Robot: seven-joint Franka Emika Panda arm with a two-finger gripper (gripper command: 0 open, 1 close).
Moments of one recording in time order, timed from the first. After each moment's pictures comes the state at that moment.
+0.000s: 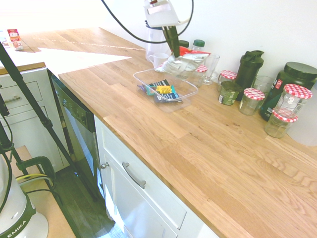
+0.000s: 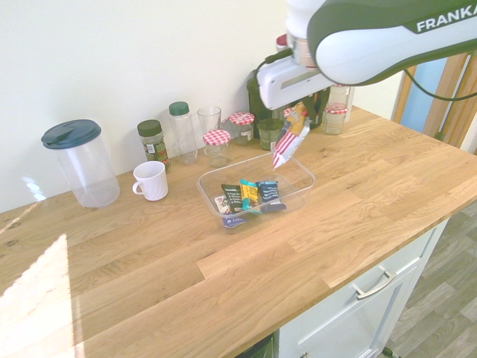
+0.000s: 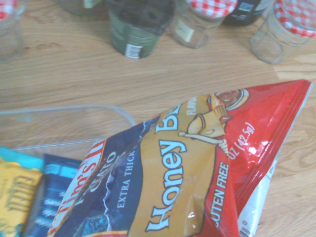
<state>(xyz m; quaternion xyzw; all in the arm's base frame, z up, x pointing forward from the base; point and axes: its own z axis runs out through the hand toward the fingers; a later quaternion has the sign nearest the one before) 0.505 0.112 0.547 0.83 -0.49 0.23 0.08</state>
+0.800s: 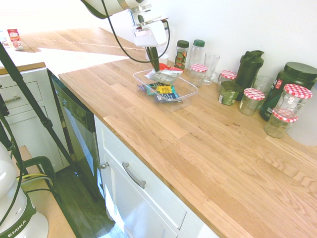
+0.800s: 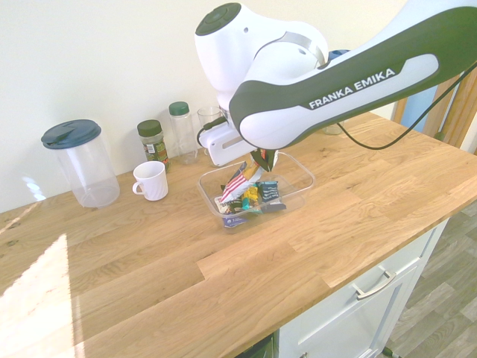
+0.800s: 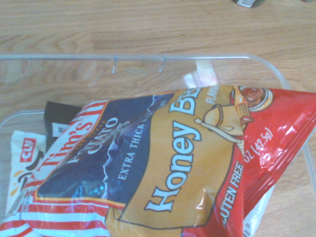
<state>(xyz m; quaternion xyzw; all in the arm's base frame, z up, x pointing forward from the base) 0.563 0.175 0.448 0.84 -0.50 0.19 0.11</state>
